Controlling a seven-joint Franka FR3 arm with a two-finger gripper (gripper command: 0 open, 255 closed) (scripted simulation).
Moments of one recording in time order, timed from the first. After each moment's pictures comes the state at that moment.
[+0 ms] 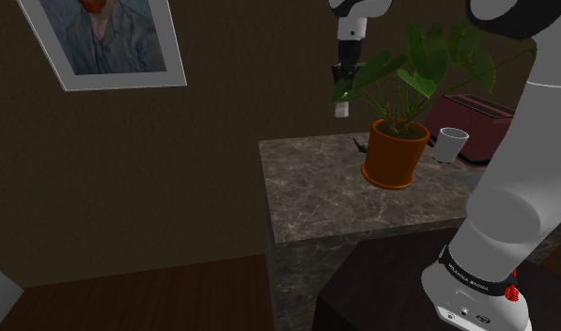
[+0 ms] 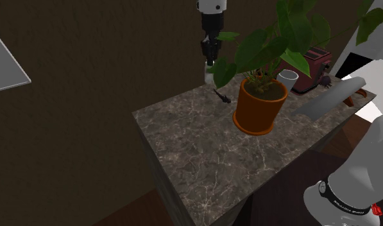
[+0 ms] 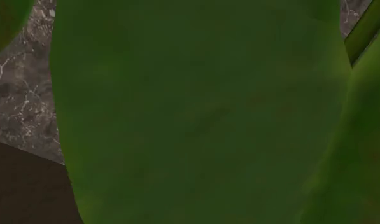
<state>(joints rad) -0.29 0.15 -0.18 -1.62 0.07 1.63 -0.30</state>
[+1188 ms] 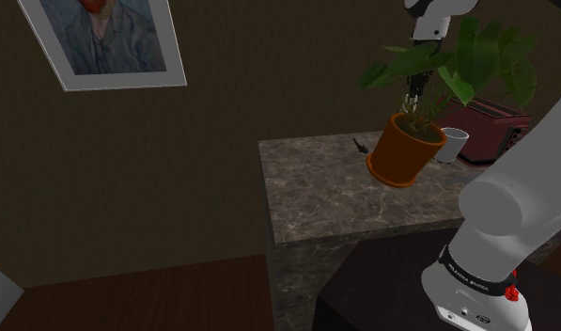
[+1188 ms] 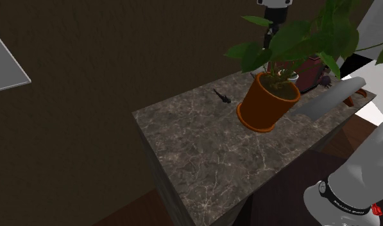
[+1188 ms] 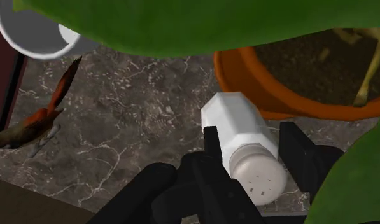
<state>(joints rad) -0.47 -0.12 -0.37 -1.93 -0.05 1.68 -0.64</state>
